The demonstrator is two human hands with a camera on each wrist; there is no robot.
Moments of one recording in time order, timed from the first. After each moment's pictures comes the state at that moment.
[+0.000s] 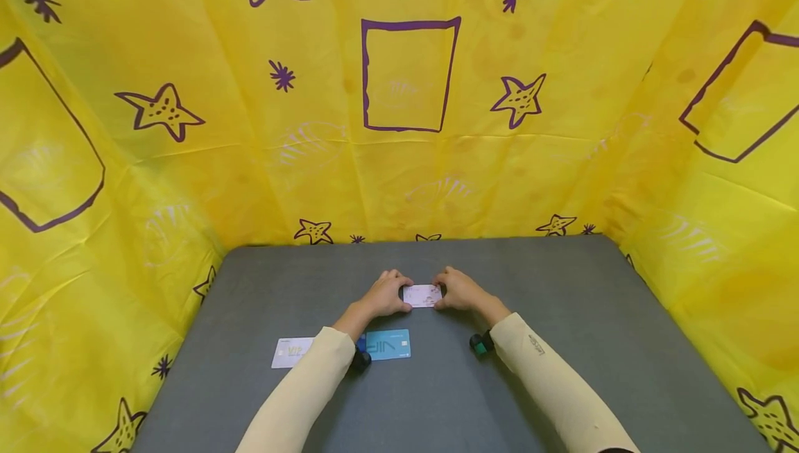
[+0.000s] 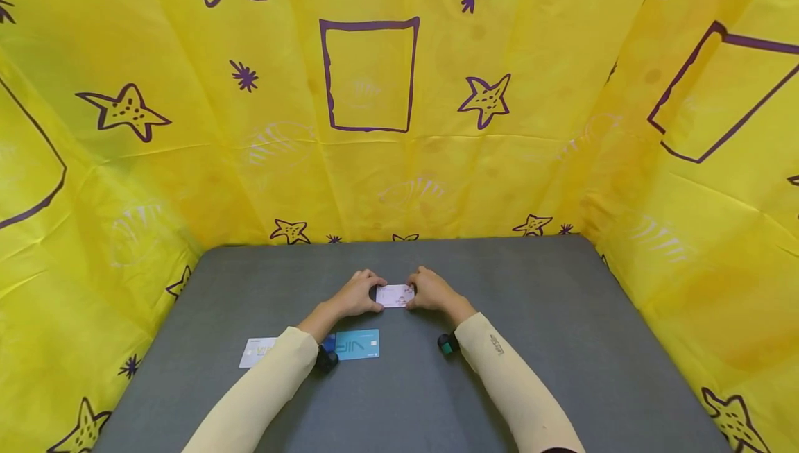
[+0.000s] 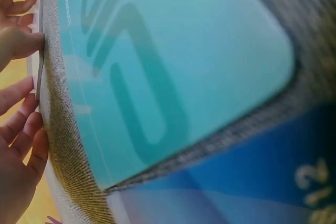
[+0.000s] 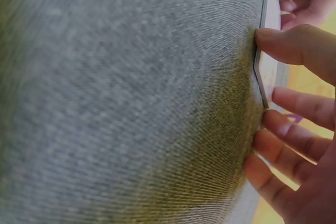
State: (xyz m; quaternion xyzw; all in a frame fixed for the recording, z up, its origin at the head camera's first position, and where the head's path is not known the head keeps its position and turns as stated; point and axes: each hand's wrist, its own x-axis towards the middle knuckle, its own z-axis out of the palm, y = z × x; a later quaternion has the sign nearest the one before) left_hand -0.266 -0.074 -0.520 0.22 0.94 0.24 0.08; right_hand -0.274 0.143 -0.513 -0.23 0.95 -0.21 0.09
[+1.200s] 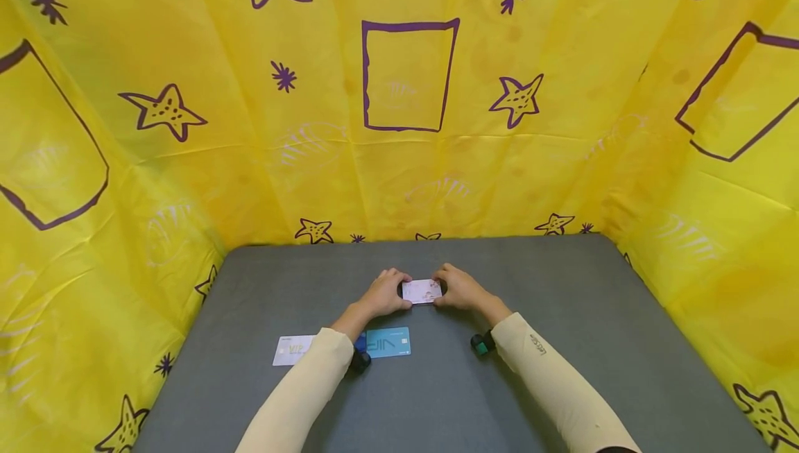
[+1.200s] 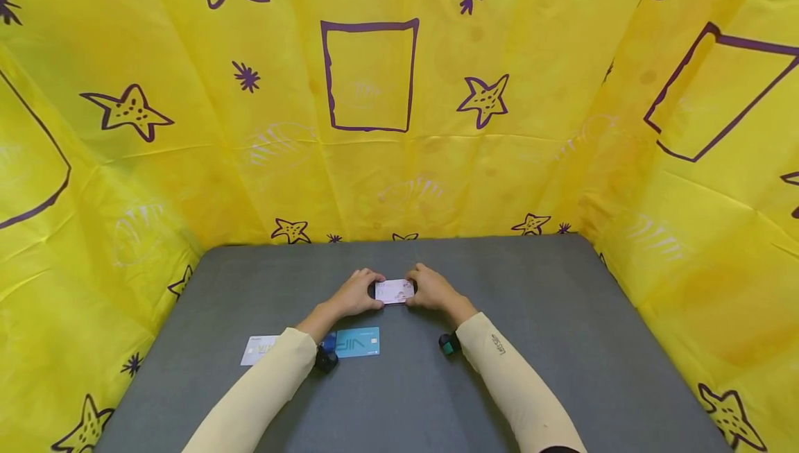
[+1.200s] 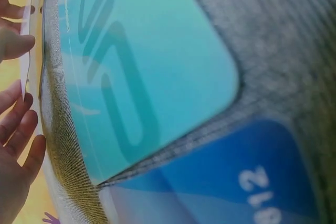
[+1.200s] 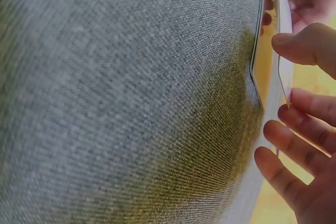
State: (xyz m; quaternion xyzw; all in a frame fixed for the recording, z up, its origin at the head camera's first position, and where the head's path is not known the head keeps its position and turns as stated) left_hand -0.264 -0.074 -0.523 0.19 0.94 0.26 0.09; right_hand -0.269 0.145 -0.510 -0.25 0.94 -0.23 0.06
